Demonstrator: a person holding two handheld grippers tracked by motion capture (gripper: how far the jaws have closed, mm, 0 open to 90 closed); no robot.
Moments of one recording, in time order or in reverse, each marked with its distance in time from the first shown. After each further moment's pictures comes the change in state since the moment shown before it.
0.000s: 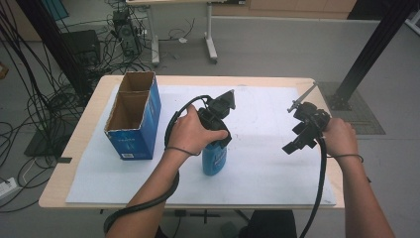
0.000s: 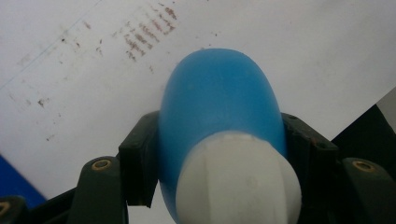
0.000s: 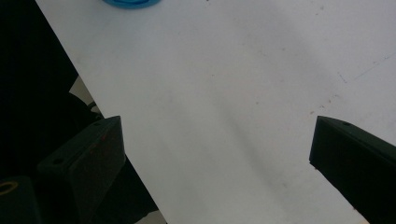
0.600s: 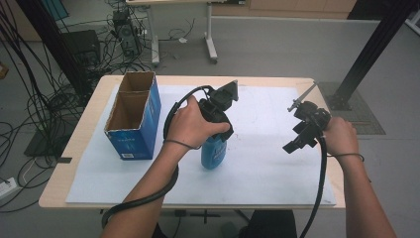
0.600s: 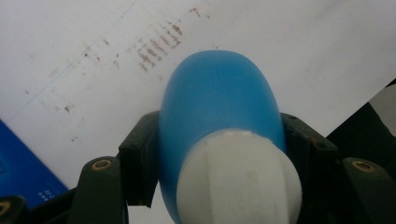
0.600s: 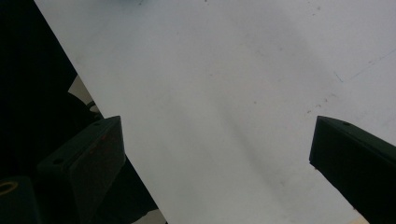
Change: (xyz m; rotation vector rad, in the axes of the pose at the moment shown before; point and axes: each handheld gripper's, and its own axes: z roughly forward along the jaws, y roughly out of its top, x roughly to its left) left arm -0.007 0.009 -0.037 -0.027 0.028 0.021; right arm 0.000 0.002 -0.003 0.003 -0.006 0.000
